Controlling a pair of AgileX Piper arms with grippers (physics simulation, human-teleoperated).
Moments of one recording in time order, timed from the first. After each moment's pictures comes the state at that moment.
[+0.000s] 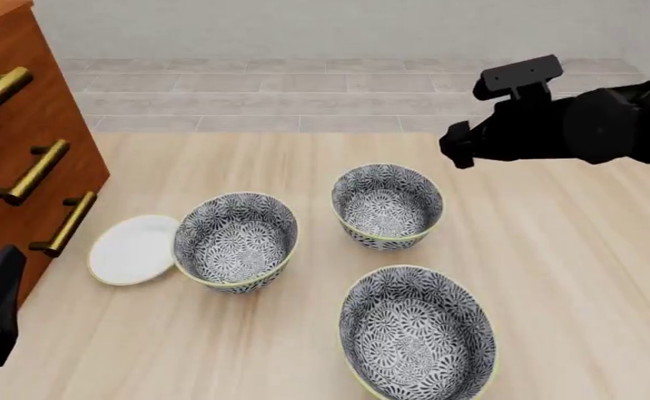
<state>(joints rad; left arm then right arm) 0.00 0.01 -0.01 0.00 0.00 0.23 1.52 -0.98 0.17 -0.11</state>
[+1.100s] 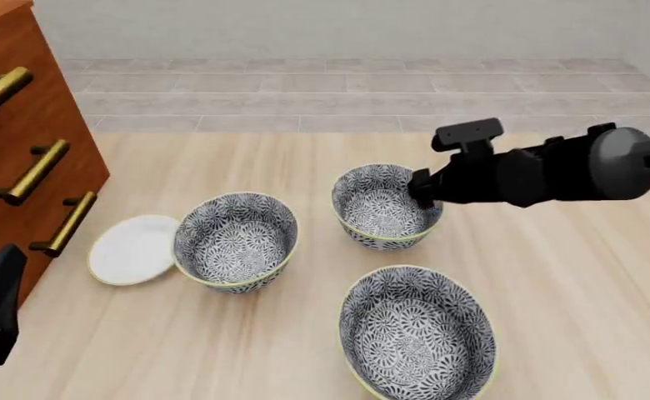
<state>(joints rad) 0.00 0.02 -0.01 -0.01 0.00 0.28 1.78 -0.96 -0.01 -0.01</state>
